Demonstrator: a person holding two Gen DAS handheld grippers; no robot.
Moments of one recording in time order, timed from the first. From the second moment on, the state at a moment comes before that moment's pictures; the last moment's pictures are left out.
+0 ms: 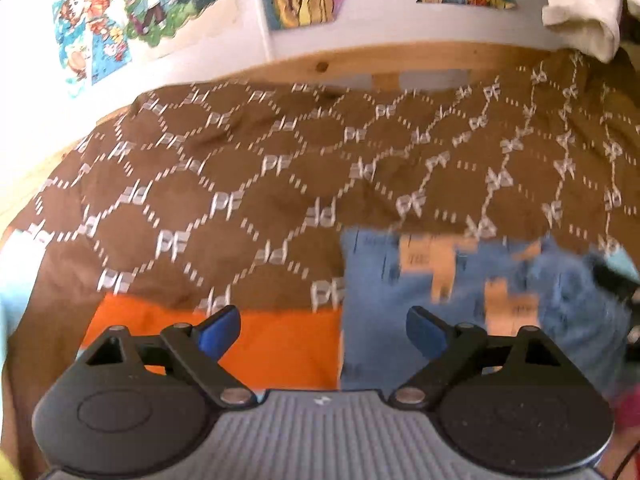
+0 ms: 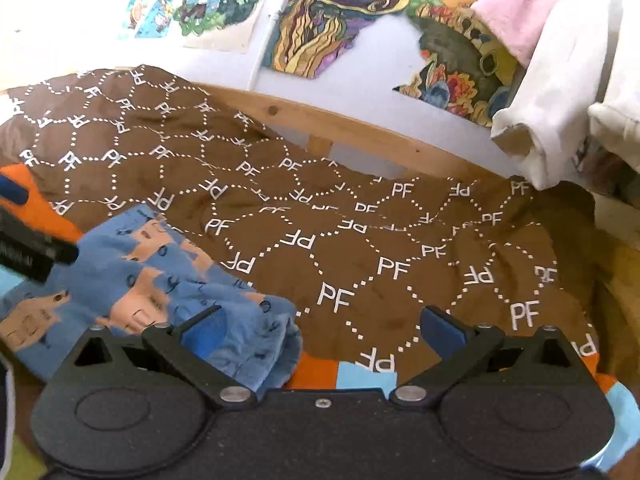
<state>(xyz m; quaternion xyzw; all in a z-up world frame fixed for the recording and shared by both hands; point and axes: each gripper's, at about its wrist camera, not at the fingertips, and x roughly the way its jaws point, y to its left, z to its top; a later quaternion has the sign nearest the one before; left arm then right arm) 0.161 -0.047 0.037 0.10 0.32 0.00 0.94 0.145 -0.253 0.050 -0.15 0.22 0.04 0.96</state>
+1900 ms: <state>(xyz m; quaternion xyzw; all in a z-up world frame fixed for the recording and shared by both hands) 0.127 -0.026 0.002 0.07 0.42 -0.03 0.91 0.150 -0.266 0.045 -0.14 0.36 0.16 0.91</state>
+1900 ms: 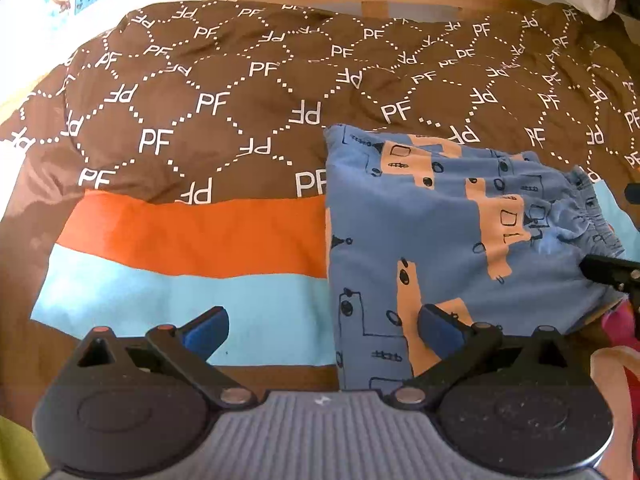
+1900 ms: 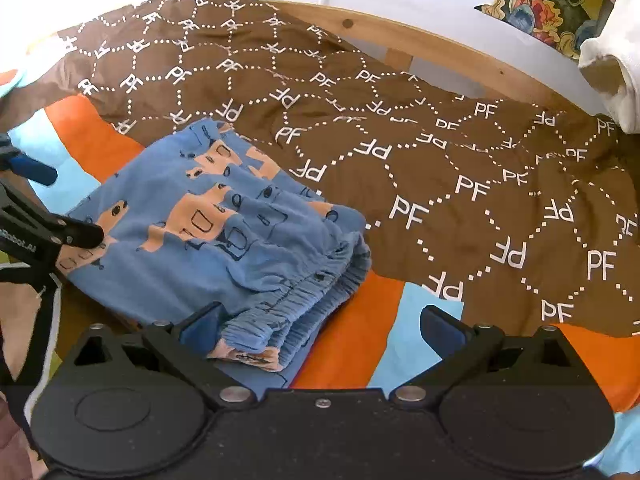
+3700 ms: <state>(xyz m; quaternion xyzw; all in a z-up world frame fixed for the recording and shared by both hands) 0.156 -0.003 -0.016 -0.11 0.44 -0.27 0.85 0.239 -0.339 0.003 0.26 0.39 0.37 0.80</state>
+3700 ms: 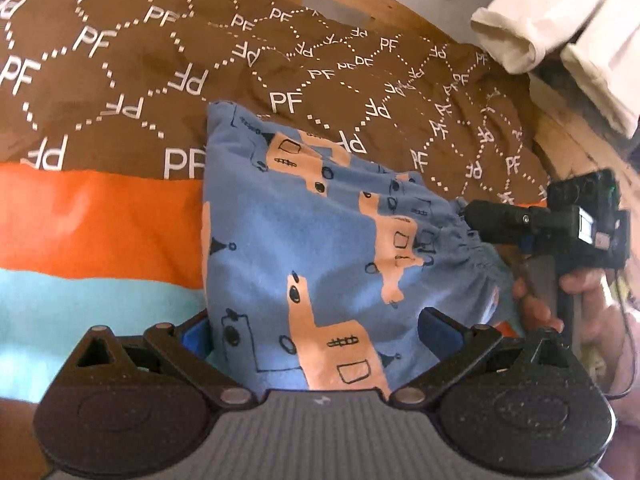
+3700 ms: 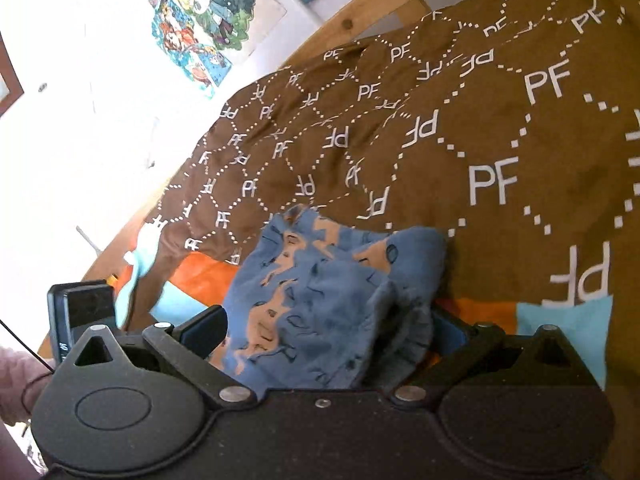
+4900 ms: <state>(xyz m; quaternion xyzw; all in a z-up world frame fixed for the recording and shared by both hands) 0.168 0.009 -0.010 -0.17 0.50 -0.17 0.83 0.230 -0.349 -0.002 0.27 0.41 0.27 0.83</state>
